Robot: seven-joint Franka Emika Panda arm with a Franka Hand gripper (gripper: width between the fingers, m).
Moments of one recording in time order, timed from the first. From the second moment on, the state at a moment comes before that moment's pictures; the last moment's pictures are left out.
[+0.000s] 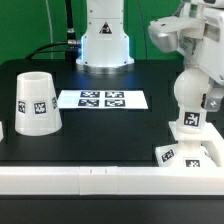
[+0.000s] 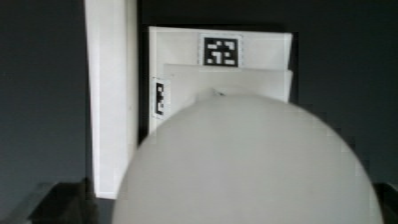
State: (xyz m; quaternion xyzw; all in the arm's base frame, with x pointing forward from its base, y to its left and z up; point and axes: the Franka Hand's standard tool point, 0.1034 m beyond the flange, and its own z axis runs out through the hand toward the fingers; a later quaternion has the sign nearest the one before) arm 0.627 0.094 0.111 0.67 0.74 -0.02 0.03
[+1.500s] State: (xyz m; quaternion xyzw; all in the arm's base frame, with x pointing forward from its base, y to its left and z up) arm 0.625 0.090 0.110 0.91 0.41 -0.01 0.02
